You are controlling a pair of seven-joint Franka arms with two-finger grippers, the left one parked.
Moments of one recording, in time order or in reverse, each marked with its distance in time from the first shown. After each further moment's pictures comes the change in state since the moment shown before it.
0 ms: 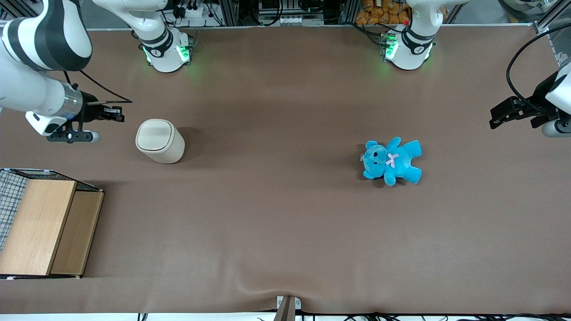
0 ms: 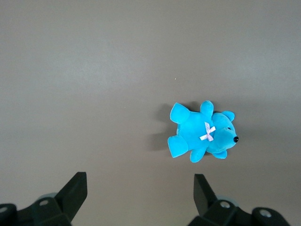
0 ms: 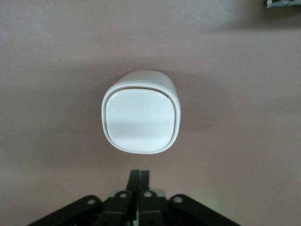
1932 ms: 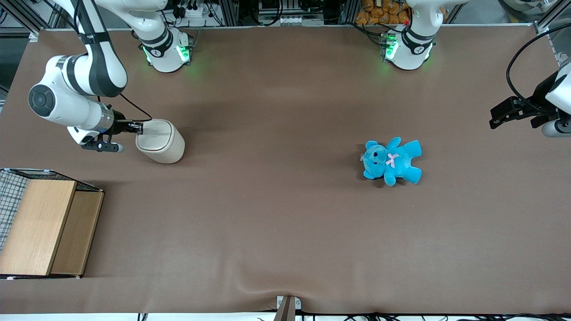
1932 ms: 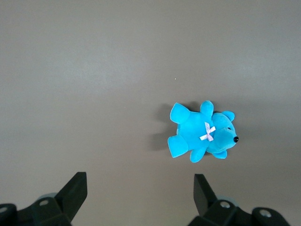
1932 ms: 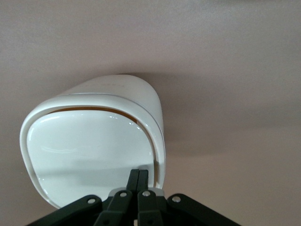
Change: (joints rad) arm -0.020 0.064 -0.010 -0.303 0.000 0.402 0.013
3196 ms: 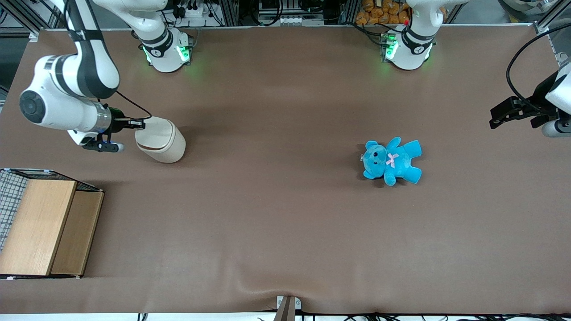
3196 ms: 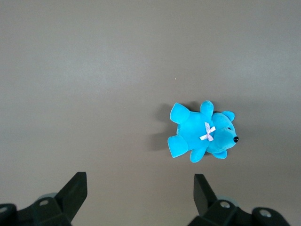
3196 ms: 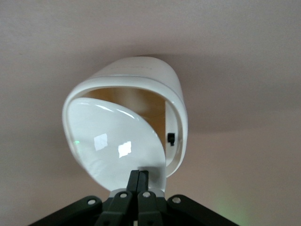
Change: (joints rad) arm 0.008 0.011 0.007 0.135 0.065 -0.232 0.024
